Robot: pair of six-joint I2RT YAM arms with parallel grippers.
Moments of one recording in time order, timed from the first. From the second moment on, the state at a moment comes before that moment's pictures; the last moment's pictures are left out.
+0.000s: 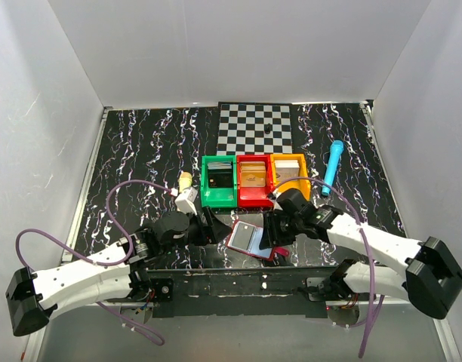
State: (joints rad) left arm -1.05 0.74 0.45 -0.16 -0.17 -0.98; right arm 0.83 1.10 0.60 -0.48 -0.31 0.65
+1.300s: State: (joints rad) left arm -1.05 0.72 0.45 -0.17 -0.16 -0.98; right arm 0.78 1.43 0.76 -0.57 -0.14 0.41
